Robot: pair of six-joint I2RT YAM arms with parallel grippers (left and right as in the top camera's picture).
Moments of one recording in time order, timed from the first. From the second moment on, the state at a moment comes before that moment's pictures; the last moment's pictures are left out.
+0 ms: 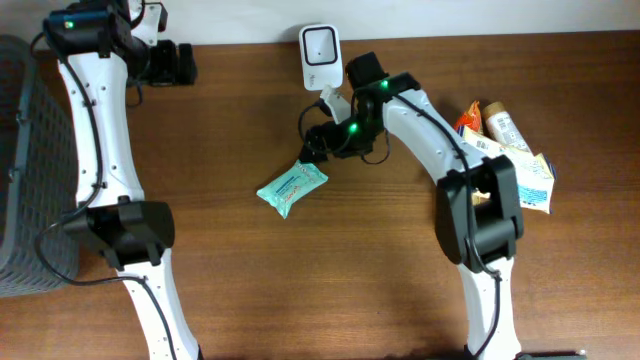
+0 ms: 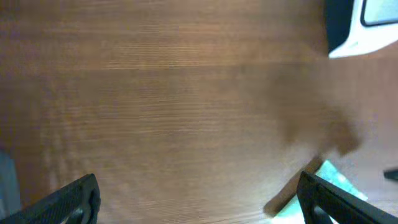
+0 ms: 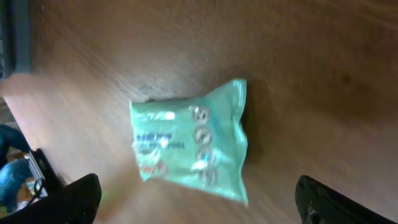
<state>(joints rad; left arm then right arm) 0.10 2.35 2.72 -1.49 0.15 0.12 0.36 2.31 1.93 -0.97 -0.67 -0.01</state>
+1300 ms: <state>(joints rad) 0.13 2.35 2.72 -1.50 0.16 0.20 0.26 2.11 1.96 -1.28 -0.26 0.10</state>
